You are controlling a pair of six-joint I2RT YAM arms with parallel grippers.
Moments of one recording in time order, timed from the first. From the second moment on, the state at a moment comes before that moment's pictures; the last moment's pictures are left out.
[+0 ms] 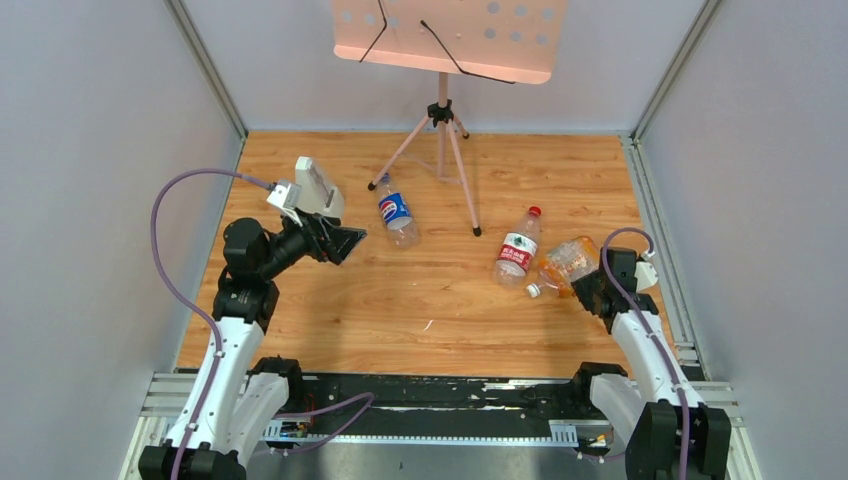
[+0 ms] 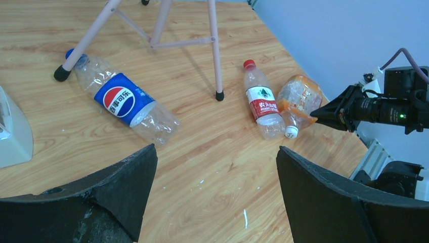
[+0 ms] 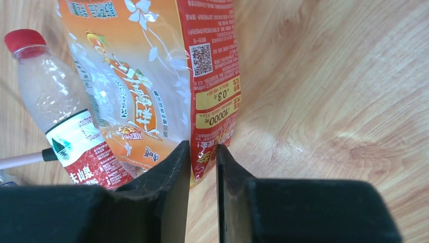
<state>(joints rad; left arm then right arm) -0.06 0.74 0.63 0.01 0.68 -0.38 -0.08 0.92 0.44 -0.43 0.14 0.99</state>
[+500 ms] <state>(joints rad) -0.06 0.72 0.61 0.01 0.68 -0.38 -0.08 0.86 0.46 -0.43 0.12 0.87</state>
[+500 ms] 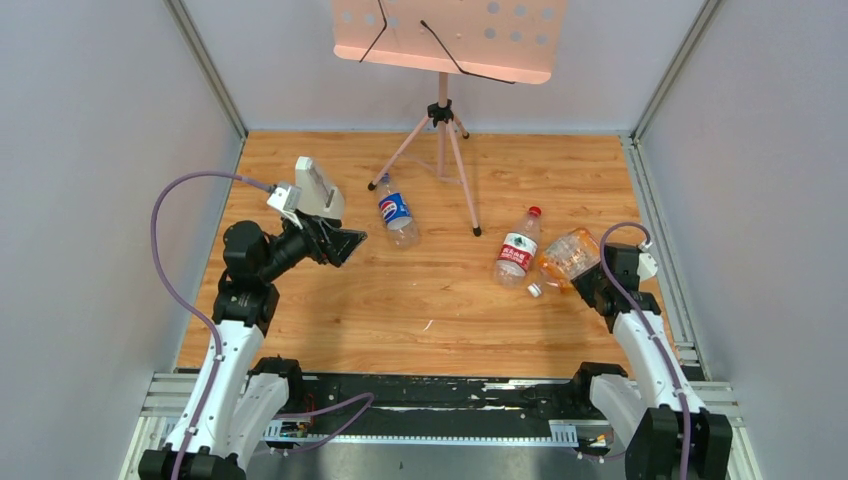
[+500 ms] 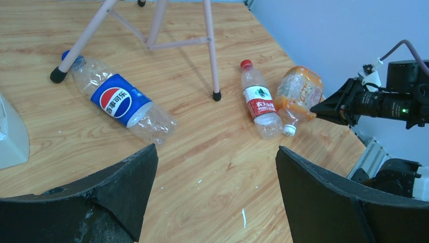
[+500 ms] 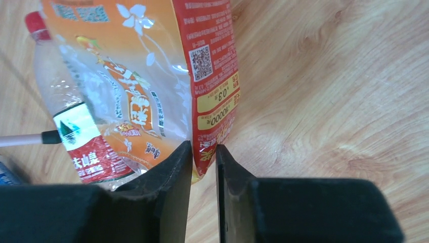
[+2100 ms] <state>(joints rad) -0.45 1.04 0.69 0.23 0.66 -0.41 0.44 1.02 0.85 -0.44 -0.31 0.40</state>
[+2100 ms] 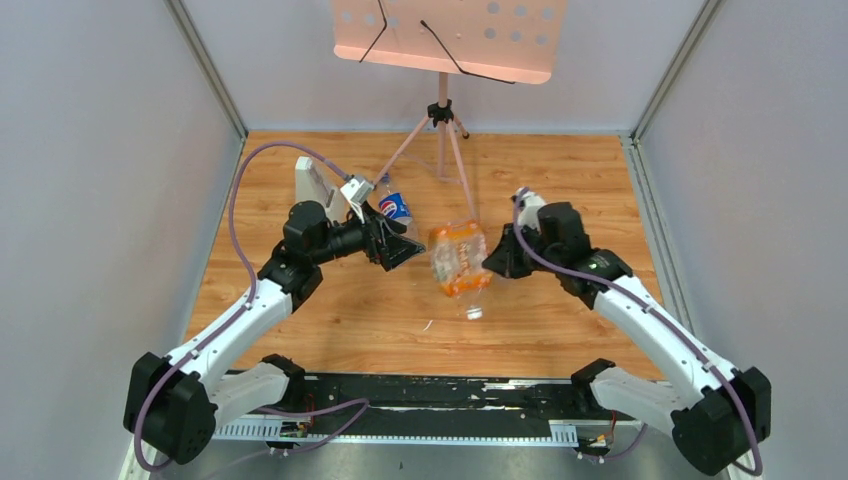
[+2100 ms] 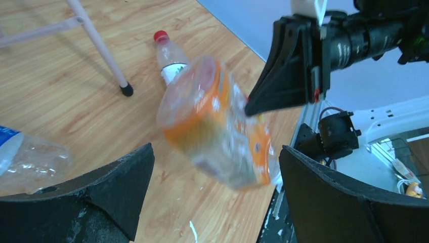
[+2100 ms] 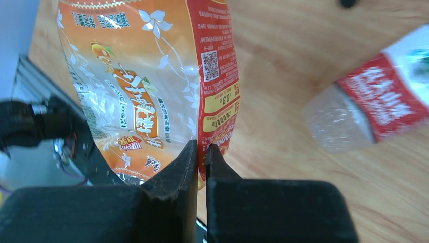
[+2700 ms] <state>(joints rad) -0.47 1.13 0.75 0.13 0.73 -0.39 0.73 1.13 0.89 -0.40 -0.35 0.06</state>
